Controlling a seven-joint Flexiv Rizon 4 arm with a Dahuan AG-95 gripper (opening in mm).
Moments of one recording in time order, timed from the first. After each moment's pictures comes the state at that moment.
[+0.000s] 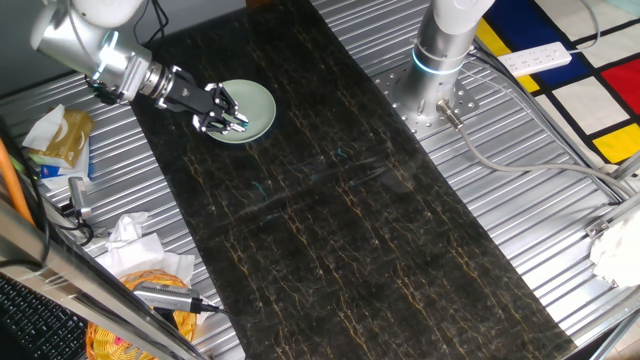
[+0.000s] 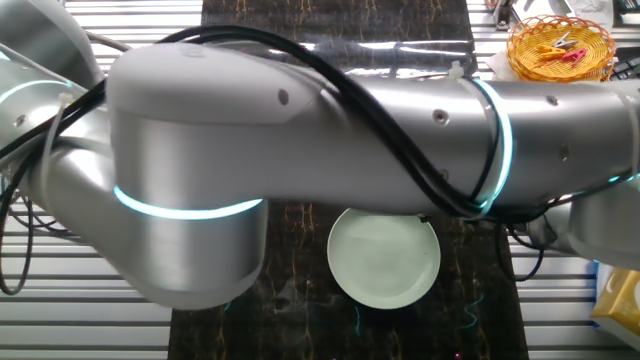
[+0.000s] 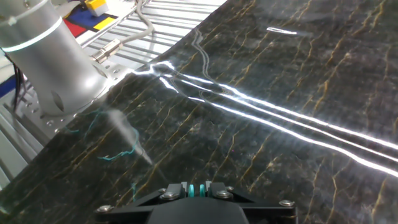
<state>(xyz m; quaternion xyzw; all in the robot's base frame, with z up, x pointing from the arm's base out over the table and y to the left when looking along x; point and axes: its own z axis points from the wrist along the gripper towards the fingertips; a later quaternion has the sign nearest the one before) 0.498 -0.071 0.097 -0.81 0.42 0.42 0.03</state>
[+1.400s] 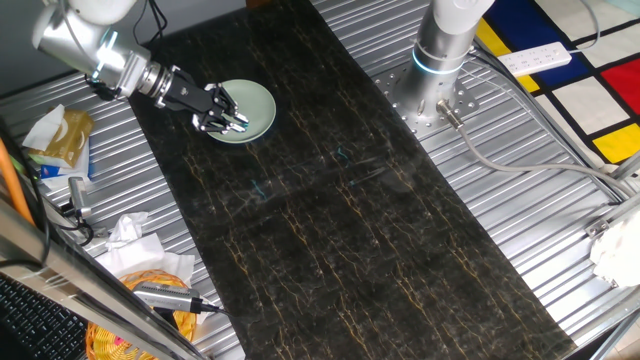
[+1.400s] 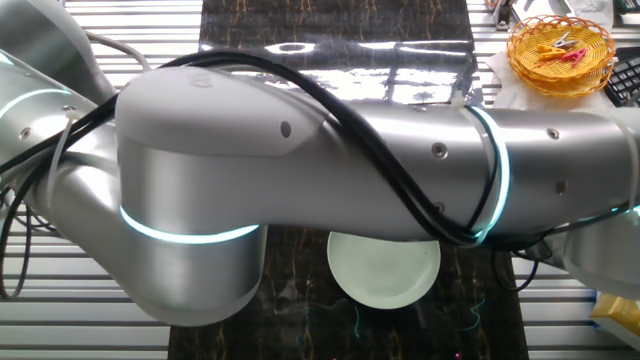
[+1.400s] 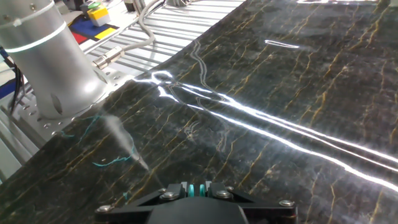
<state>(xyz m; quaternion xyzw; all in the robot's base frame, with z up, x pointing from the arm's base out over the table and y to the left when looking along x) 0.497 -0.072 0.091 -0.80 0.40 0.43 0.07</state>
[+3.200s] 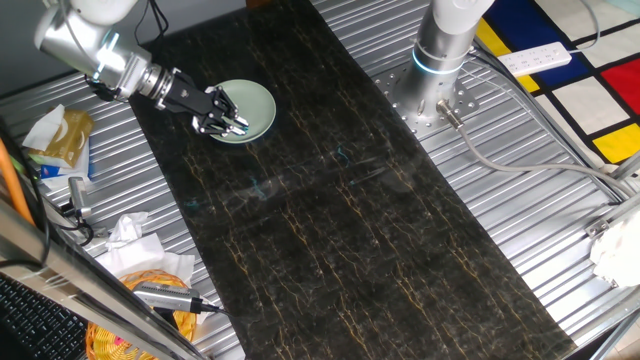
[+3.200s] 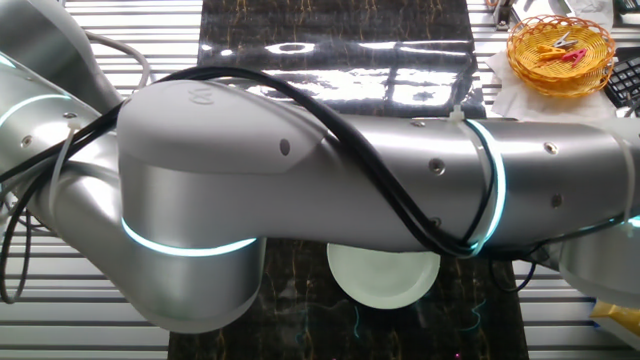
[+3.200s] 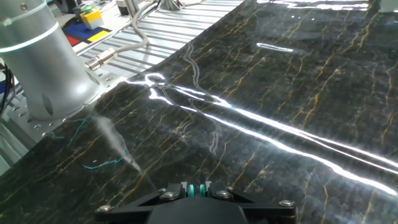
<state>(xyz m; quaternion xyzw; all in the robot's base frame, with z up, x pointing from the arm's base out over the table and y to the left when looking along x) 0.499 -0.067 0.089 -0.80 0.40 0.44 0.08</state>
